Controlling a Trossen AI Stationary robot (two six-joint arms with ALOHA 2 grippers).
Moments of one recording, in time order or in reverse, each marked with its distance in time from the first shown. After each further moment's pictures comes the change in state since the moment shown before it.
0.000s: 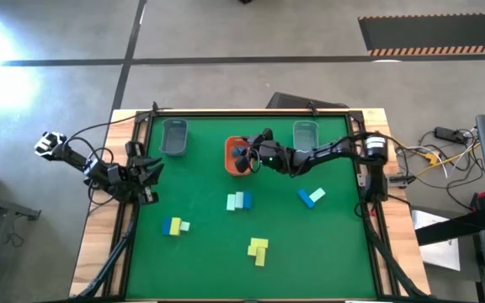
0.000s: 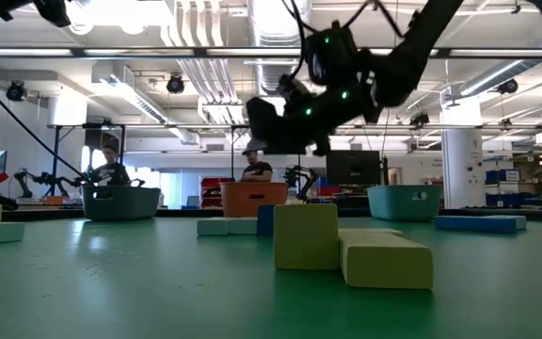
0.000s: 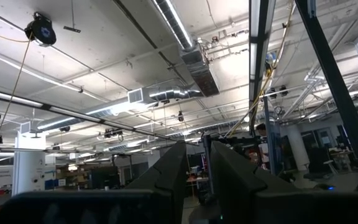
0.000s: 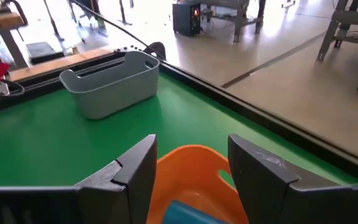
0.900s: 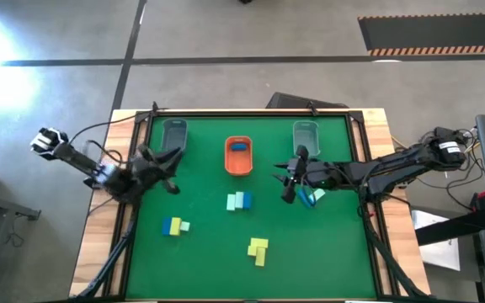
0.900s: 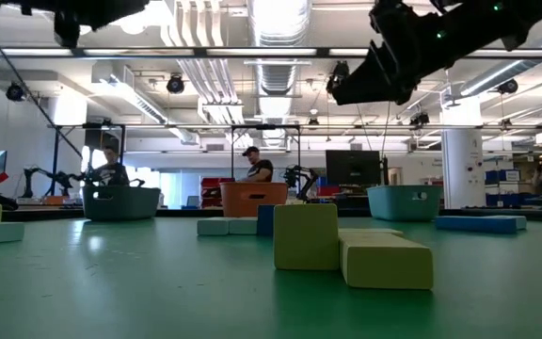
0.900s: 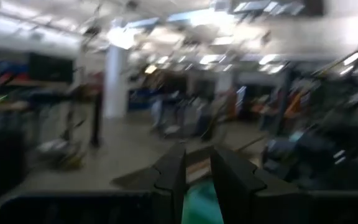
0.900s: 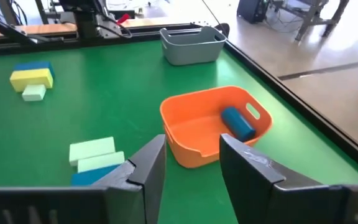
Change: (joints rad) left arm 0.005 0.338 0.207 -0.075 -0.579 -0.305; right arm 0.278 -0.680 -0.392 -0.409 -0.020 -0.062
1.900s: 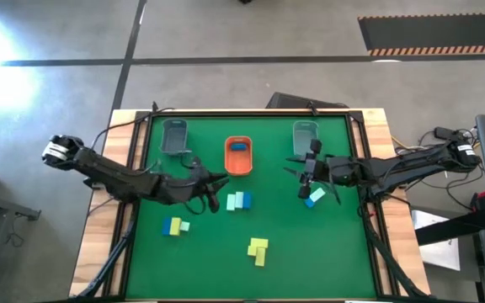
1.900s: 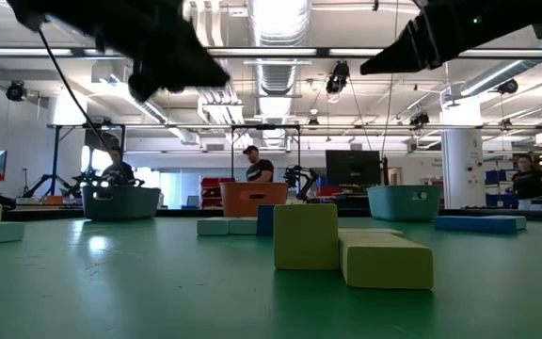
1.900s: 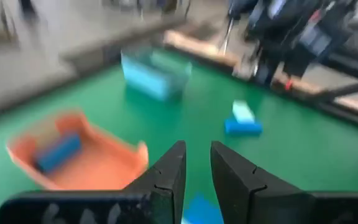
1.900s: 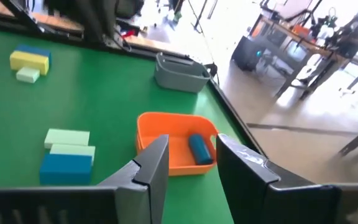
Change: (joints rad) left arm 0.206 0.423 0.334 -0.818 0.492 -0.841; right arm 0.000 -0.263 -0.076 -0.064 -0.007 -0.339
